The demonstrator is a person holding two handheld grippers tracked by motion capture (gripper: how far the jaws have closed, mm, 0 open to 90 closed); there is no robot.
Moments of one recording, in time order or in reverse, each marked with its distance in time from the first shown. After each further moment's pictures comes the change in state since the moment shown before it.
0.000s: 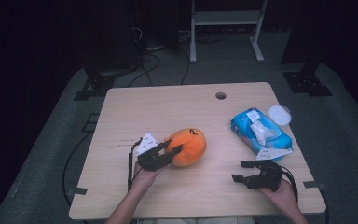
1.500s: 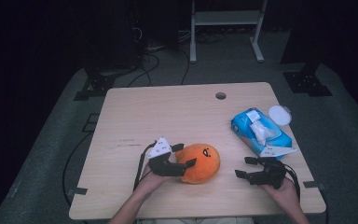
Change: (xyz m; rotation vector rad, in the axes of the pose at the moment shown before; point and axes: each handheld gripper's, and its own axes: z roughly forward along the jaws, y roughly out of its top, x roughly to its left) left arm -0.015 -0.005 0.018 0.069 -0.148 0.064; right arm -0.007 0.002 -0.006 -0.036 -0.054 0.018
